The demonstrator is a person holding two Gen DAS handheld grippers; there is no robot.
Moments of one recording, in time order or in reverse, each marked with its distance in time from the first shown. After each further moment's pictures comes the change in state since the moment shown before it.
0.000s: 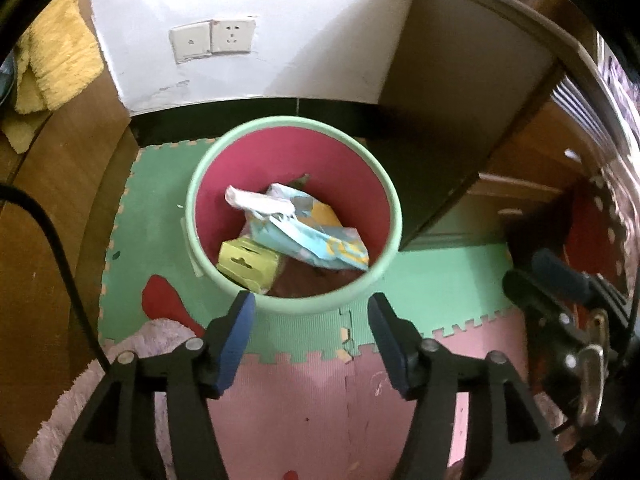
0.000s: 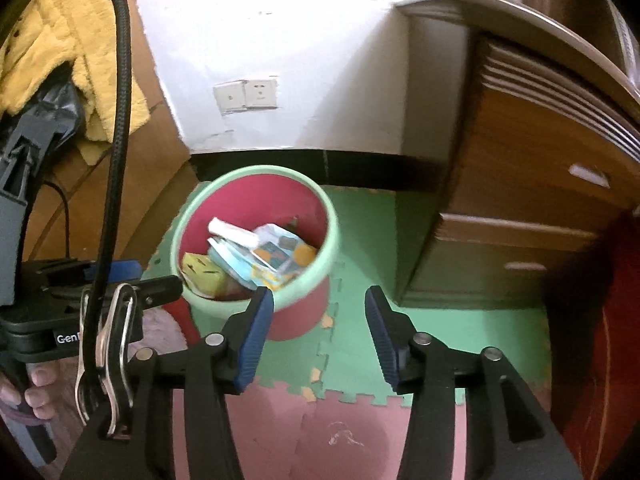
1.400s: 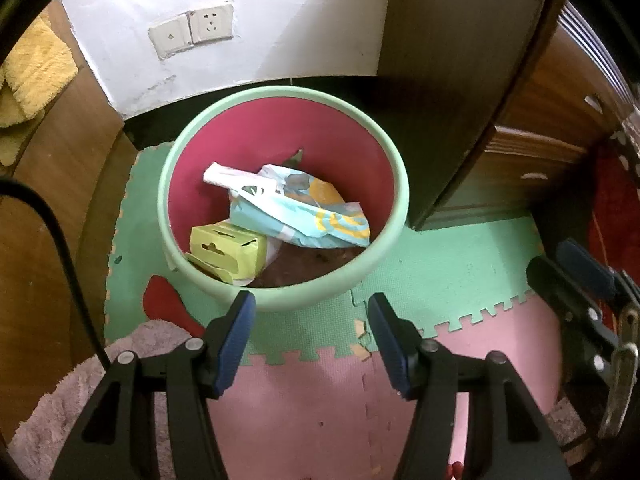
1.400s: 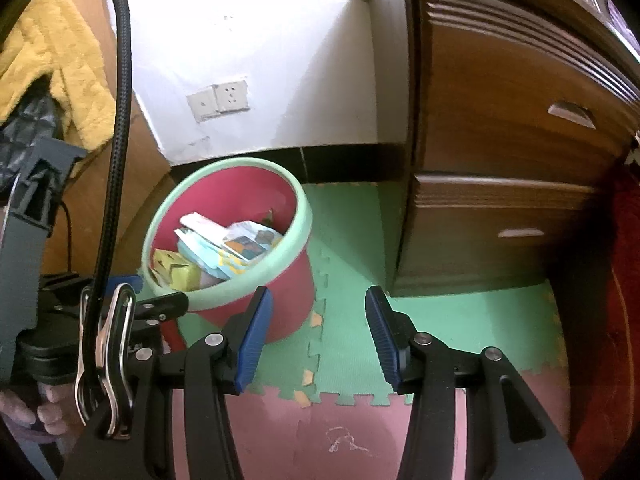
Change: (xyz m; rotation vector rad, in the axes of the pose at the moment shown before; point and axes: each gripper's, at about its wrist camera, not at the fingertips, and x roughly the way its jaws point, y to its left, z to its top) left arm 0.049 -0.026 -0.018 0.069 0.020 0.091; right arm 0.025 -0.017 -0.031 0.049 -0.066 0.006
